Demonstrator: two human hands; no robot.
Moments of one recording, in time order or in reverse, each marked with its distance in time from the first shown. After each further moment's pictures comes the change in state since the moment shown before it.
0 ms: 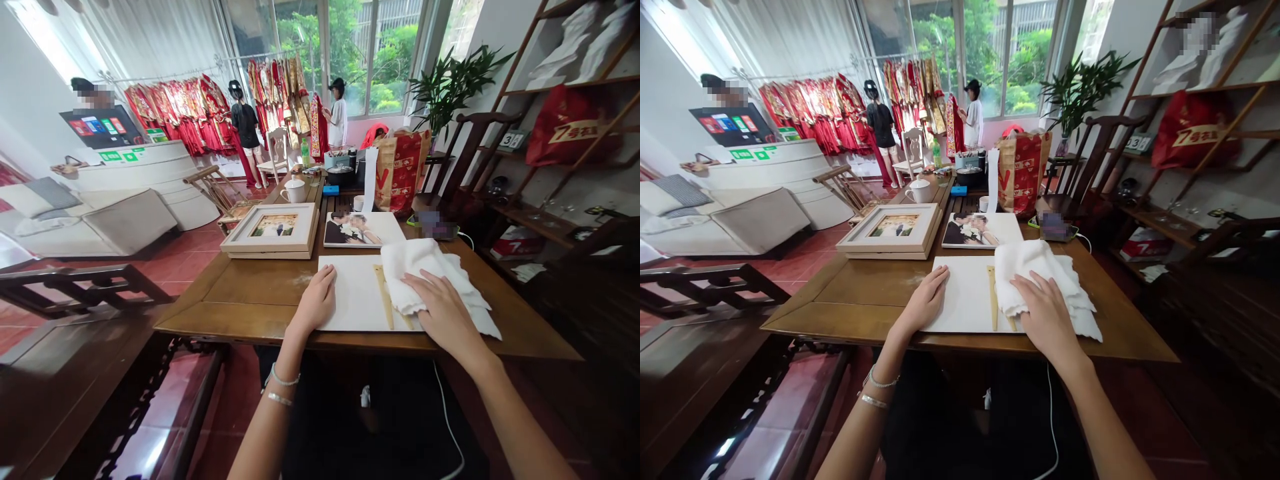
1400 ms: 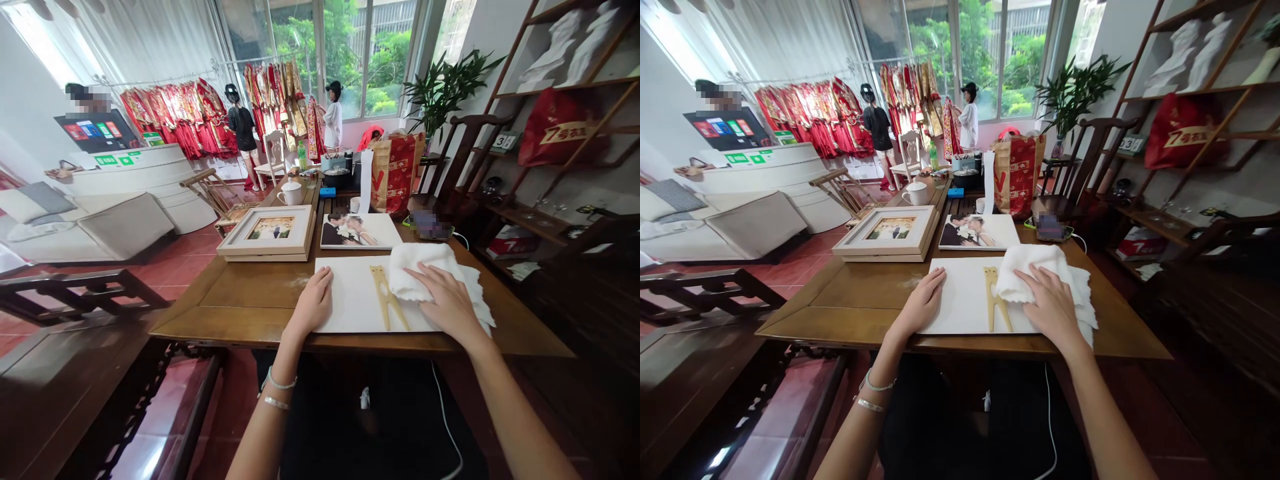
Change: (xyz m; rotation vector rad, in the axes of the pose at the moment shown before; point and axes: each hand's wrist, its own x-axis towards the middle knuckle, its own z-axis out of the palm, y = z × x) left_hand 0.001 0.001 0.003 -0.015 0.004 0.008; right_hand 0.013 0.016 -0.014 0.034 -0.062 0.214
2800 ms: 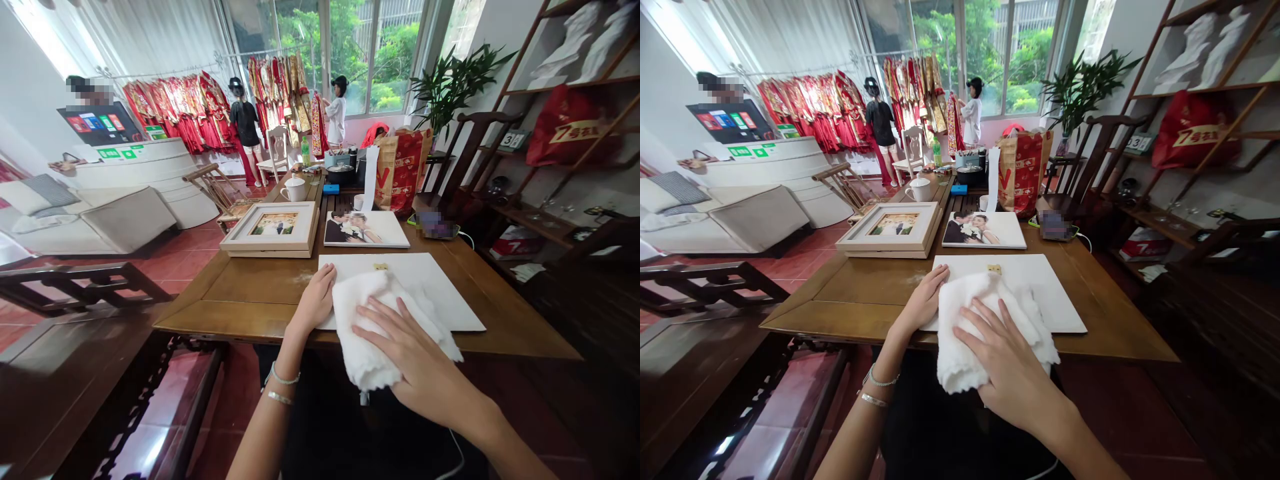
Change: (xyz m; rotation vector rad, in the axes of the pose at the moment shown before) left_hand 0.000 -0.005 -0.003 -0.026 -0.001 0.012; right_hand -0.058 -0.090 -0.018 0.117 -0.271 -0.541
